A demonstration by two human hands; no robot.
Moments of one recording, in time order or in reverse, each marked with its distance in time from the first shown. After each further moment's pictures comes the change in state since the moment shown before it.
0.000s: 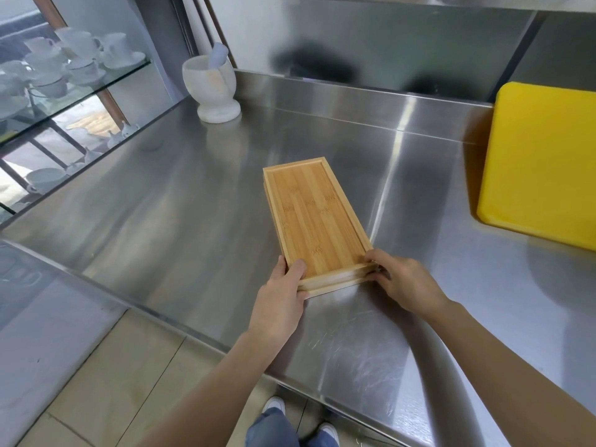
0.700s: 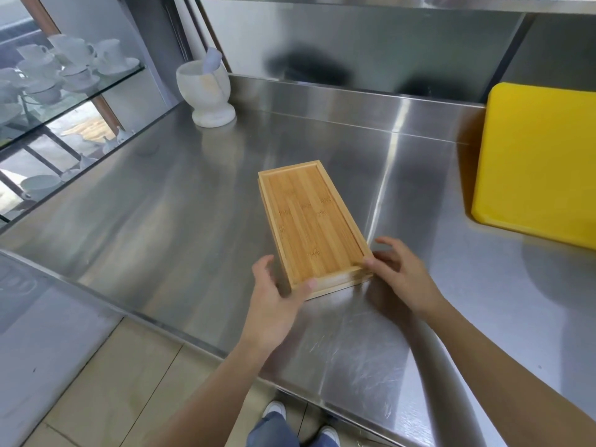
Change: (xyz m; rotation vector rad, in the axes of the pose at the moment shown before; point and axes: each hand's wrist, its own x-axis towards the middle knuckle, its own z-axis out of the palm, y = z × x) left_hand -0.005 -0.001 -0.005 -0.726 -0.020 -0.340; right_hand -0.003 0.002 0.000 0.726 0.002 0.469
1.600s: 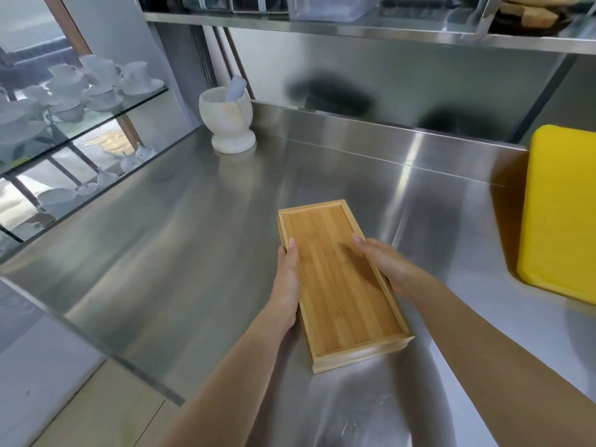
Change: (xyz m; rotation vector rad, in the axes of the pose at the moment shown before) left_hand 0.134 0.027 0.002 -0.519 -0.084 -0.196; right_hand 0.134 -0.057 0.035 0.217 -0.260 0.365
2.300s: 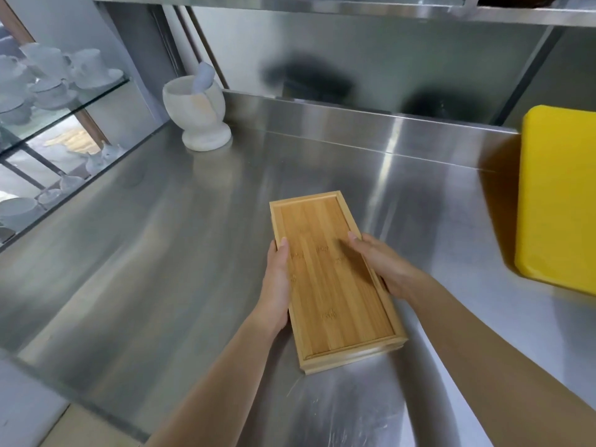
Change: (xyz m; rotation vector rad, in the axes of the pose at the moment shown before) left_hand 0.036 0.004 0.001 -0.025 -0.092 0.036; right_hand 0.033 0.010 -0.011 0.071 0.015 0.012
